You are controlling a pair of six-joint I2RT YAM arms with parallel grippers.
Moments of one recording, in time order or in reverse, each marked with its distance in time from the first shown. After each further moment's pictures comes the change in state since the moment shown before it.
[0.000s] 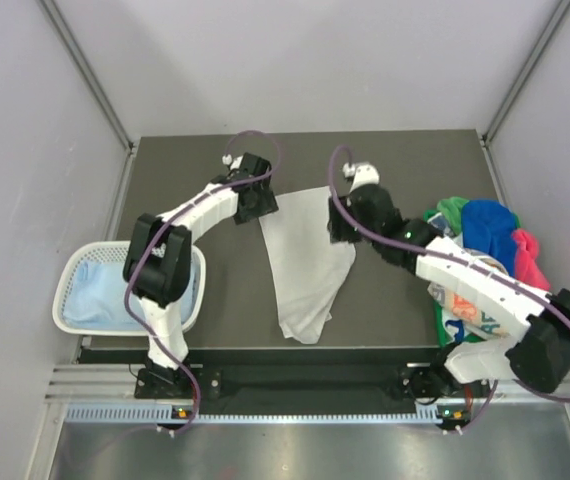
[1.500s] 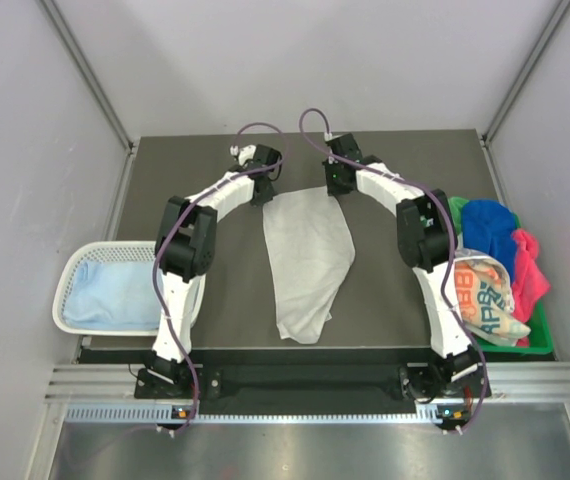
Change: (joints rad) left arm 0.019 0.381 0.368 0.020 -0.143 -0.043; right arm -0.430 1.093 0.888 -0.039 -0.290 -0.182
